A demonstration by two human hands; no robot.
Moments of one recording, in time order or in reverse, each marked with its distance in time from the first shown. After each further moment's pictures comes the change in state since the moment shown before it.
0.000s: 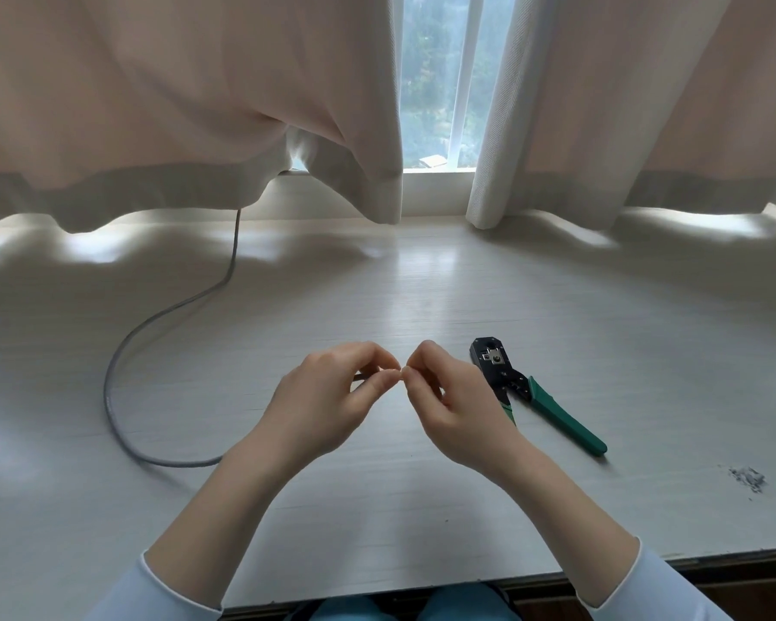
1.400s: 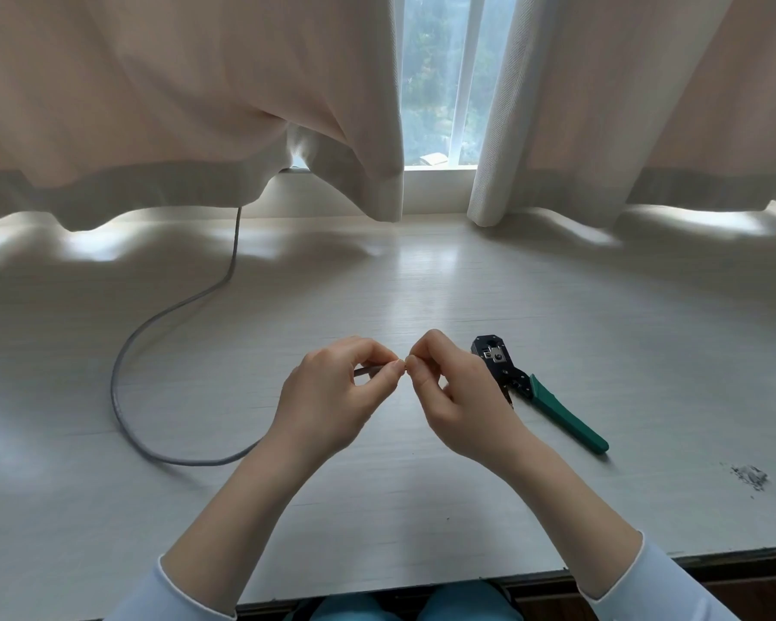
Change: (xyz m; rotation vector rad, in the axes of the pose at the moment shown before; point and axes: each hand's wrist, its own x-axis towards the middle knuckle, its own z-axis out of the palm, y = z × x) left_hand -0.003 0.009 0.007 -0.130 0.132 -0.082; right_hand 0.003 -0.002 -0.003 -0.056 0.022 -0.079
